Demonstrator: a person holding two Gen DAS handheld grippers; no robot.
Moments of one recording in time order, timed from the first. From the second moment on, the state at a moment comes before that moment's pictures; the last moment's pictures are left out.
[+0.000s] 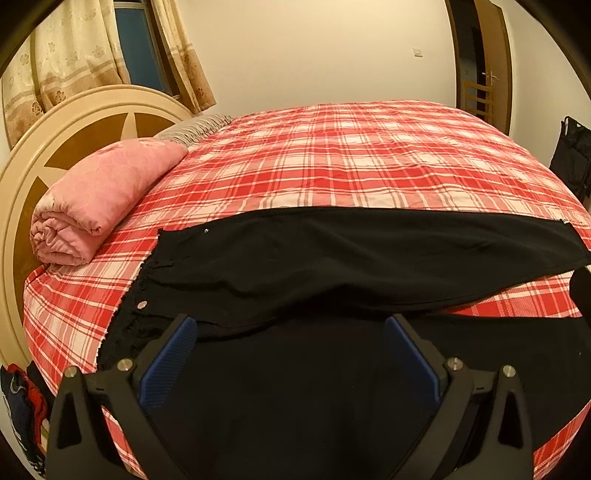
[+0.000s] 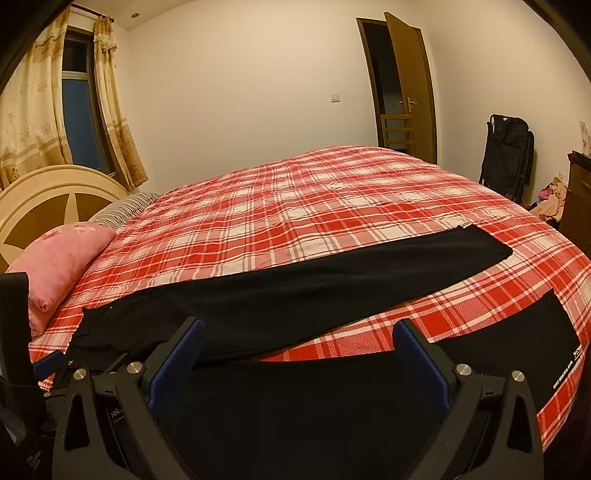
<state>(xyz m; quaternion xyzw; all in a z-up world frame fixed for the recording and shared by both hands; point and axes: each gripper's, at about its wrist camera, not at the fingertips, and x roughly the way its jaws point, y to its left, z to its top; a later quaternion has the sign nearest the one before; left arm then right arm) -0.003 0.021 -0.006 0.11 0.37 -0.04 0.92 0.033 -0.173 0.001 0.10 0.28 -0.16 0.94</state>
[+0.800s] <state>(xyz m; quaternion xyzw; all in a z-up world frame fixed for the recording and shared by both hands) -0.004 0.022 -0.003 0.10 0.37 -0.04 0.92 0.033 -0.172 -0.001 0.11 0.28 -0.15 0.94</state>
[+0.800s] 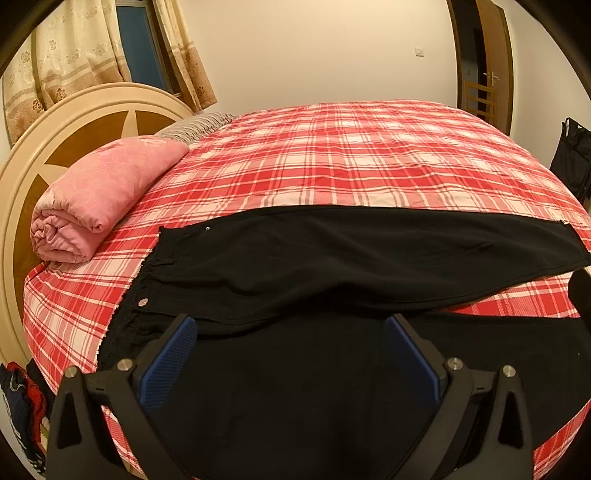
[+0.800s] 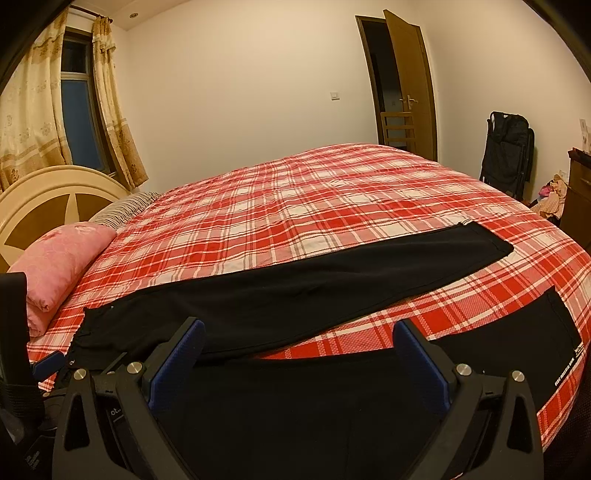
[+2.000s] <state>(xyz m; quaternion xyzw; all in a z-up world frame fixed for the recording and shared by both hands) 0.014 0.028 -0.017 0.10 0.40 -0.04 0.91 0.055 -0.177 -0.017 0.11 0.31 -0.15 0.93</state>
